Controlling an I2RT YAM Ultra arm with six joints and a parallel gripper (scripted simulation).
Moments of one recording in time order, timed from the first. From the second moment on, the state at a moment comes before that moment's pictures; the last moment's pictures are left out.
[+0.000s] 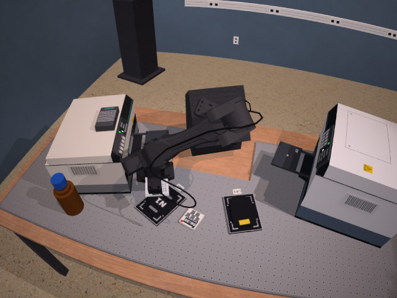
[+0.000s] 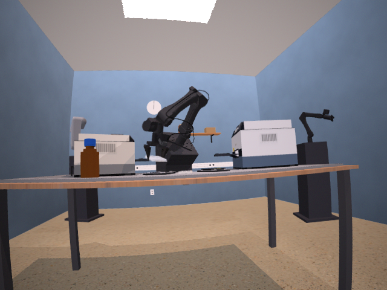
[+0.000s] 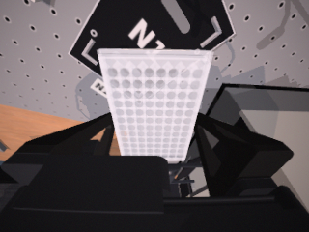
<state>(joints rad) -0.70 1.69 0.99 -0.62 -0.61 -1.09</state>
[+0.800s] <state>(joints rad) -0.54 1.62 1.01 -0.59 -0.55 -0.98</state>
